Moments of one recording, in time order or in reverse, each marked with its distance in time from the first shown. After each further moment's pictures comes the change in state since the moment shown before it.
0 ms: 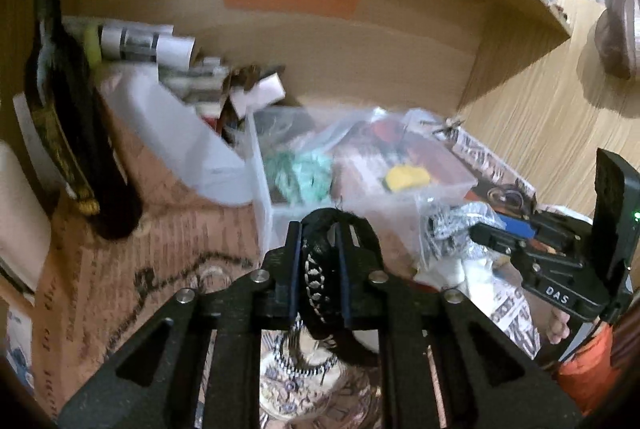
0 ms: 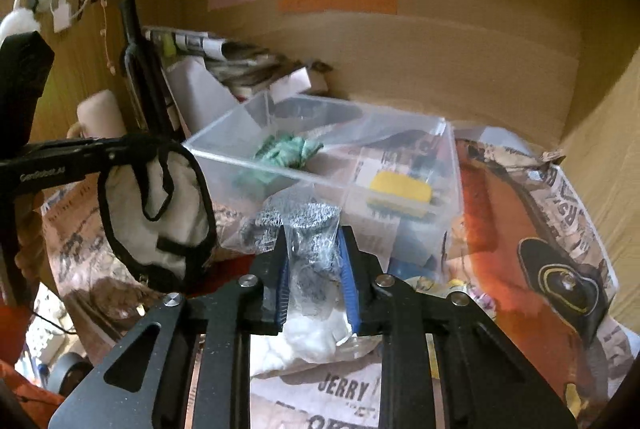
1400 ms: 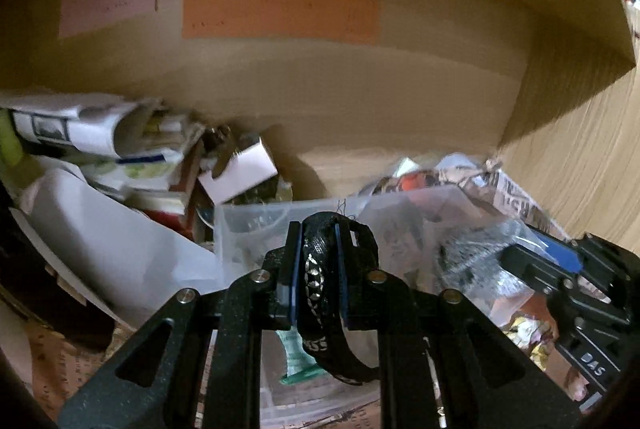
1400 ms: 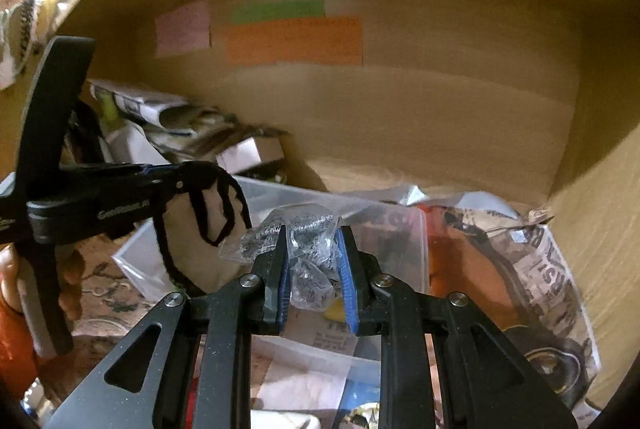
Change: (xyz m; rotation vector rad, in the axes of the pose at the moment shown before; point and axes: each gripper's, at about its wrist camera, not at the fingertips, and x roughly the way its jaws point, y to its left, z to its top) left arm 0.109 -0.006 0.088 0.028 -0.032 0.061; right arm 0.047 -0.025 0.071 0.034 -0.081 -0.101
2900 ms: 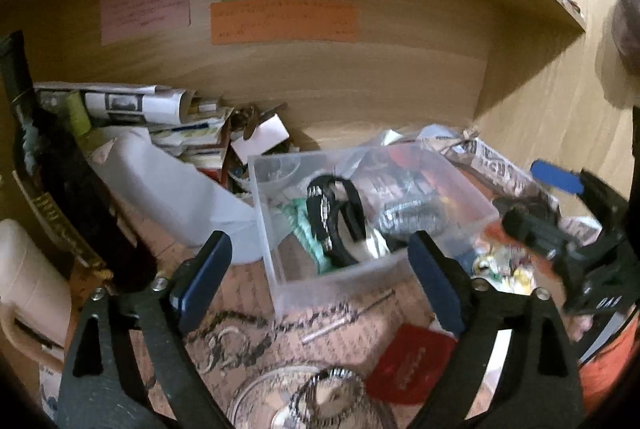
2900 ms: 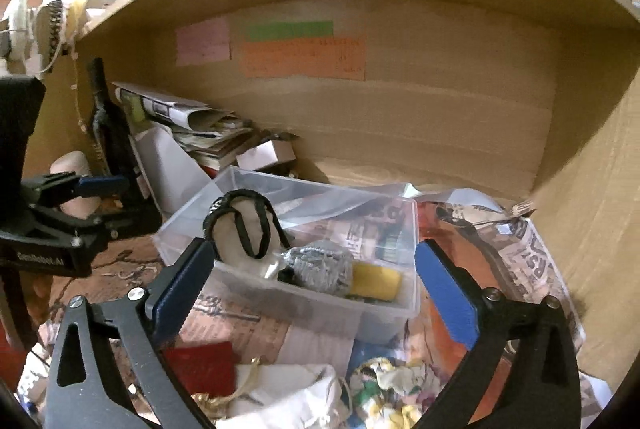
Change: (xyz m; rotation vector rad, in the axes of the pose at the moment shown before) left arm -0.096 -0.002 -0.049 0.067 0.000 0.015; right arm -0.060 0.013 -0.016 -0.010 -0.056 0.005
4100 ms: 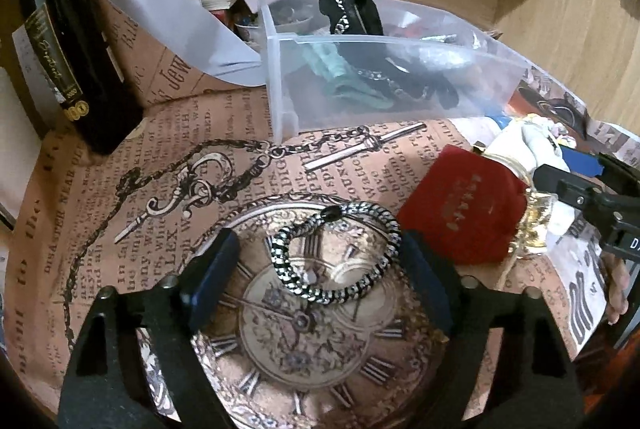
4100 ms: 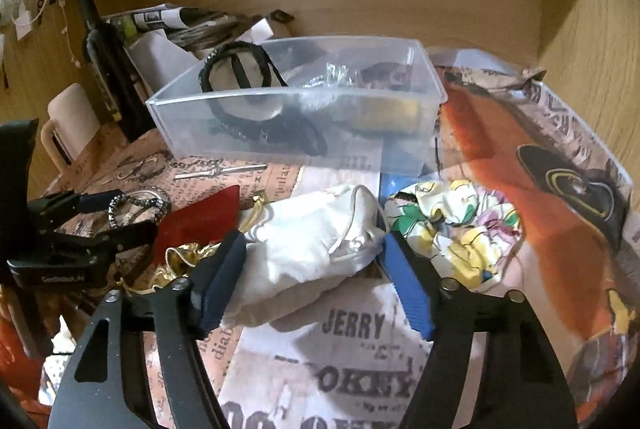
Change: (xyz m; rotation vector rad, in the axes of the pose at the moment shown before) left arm 0.031 -0.003 -0.120 -0.031 0.225 0.058; right arm 0.016 0.003 -0.098 0.140 0.264 0.042
